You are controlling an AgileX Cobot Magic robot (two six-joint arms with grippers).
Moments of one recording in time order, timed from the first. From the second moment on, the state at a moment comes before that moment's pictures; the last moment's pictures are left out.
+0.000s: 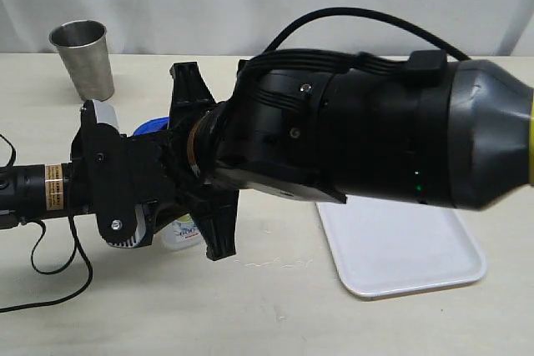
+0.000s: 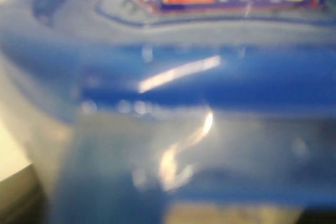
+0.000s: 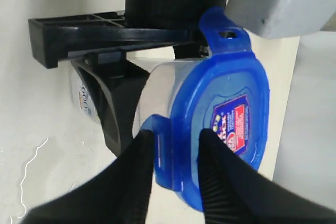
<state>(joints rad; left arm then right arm) 0.04 2.02 -0.65 1.17 -1.16 -0.36 1.03 1.78 -1.24 -0.58 0.57 -0.46</state>
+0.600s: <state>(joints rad) 0.05 2.02 -0.65 1.16 -1.16 -0.36 1.03 1.82 -1.26 -0.54 0.56 -0.55</state>
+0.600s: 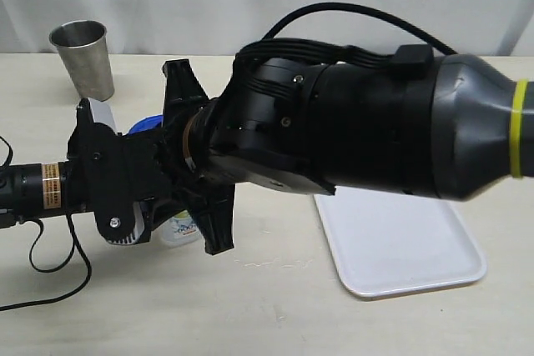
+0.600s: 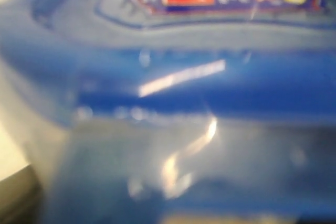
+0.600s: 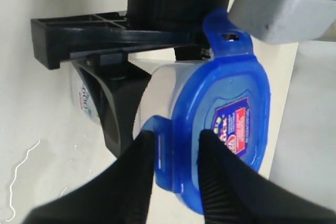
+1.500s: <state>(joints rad) 0.05 2.02 -0.65 1.15 -1.16 -0.34 1.03 1.80 -1.25 -0.49 0.49 -0.48</state>
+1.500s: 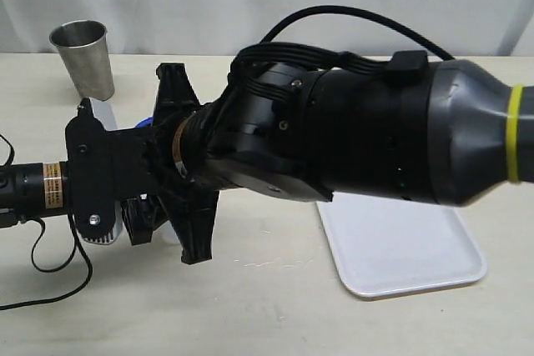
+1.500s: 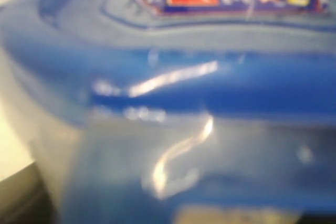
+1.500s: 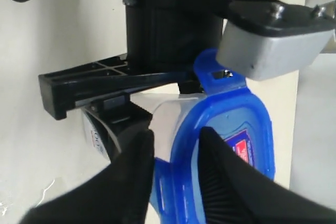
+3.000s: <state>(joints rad) 0.04 2.02 -0.65 1.20 -1.17 -0.36 1.01 1.76 -1.24 -0.45 0.61 -0.53</state>
